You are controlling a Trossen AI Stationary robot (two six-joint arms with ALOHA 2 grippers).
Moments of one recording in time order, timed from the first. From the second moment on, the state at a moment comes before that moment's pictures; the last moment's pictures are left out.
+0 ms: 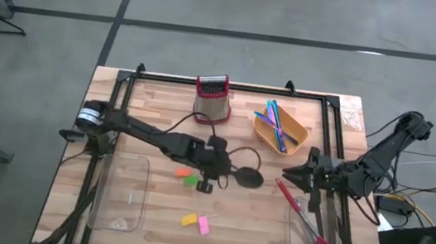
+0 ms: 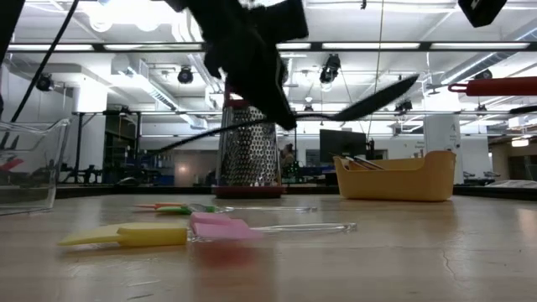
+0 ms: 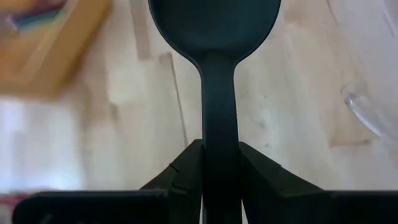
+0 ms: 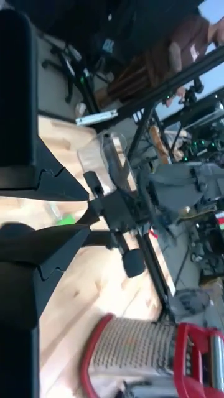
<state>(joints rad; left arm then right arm) -0.14 1.81 1.39 -0.49 -0.16 0.16 0.76 0.72 0.62 -0.13 0.82 0.56</state>
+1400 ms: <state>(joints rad) -0.27 1.81 1.55 -0.64 -0.41 0.52 0.22 1.40 1.15 -0.71 -0.01 0.70</state>
